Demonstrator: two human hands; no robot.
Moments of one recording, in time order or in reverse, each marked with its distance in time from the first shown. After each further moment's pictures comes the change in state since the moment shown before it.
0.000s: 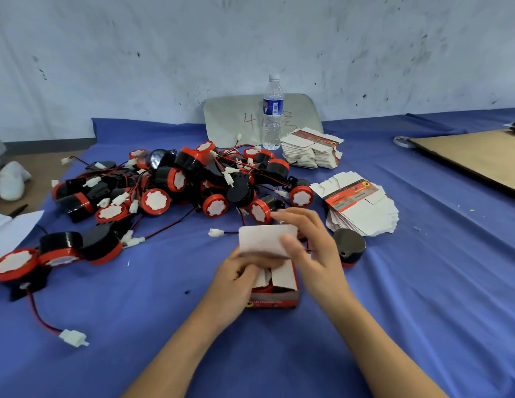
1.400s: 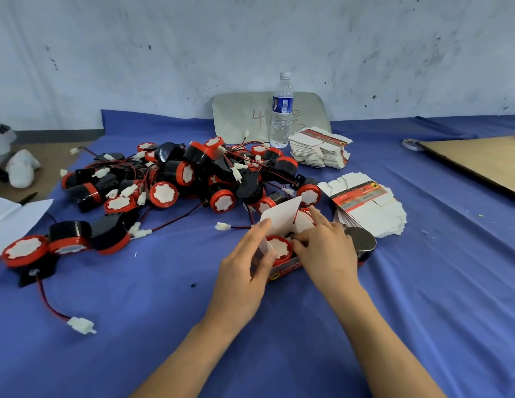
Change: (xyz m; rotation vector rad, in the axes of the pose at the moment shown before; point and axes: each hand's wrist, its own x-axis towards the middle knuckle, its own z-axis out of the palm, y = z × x) left_hand -0.005 -0.009 0.009 0.295 0.227 0.232; right_hand 0.023 0.010 -0.001 -1.091 -0.175 0.394
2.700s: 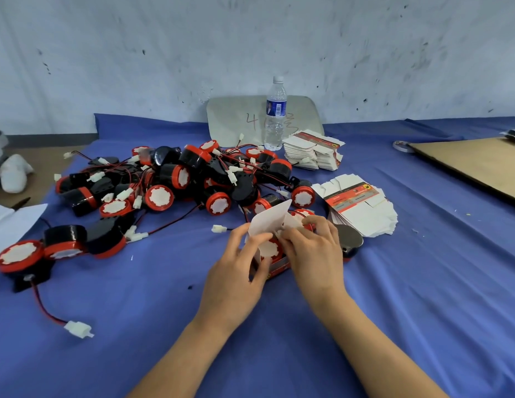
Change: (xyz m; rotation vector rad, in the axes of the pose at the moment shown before) left_hand 0.001 -0.004 -0.008 0.277 -0.033 0.101; right_hand -0.014 -0.002 0.021 0.066 0.632 -0.355
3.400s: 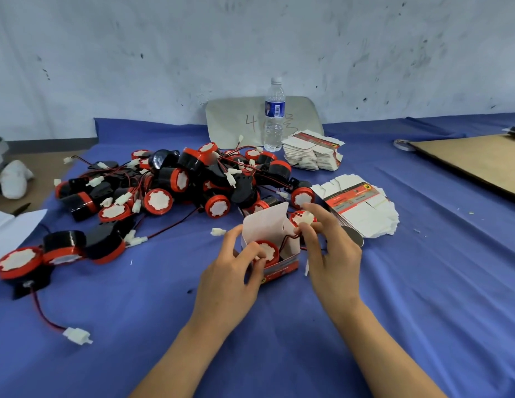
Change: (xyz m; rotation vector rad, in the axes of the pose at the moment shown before) left_hand 0.003 -0.001 -0.005 0.104 -0.009 0.025; right_hand 0.000 0.005 -0.019 0.571 0.208 0.168
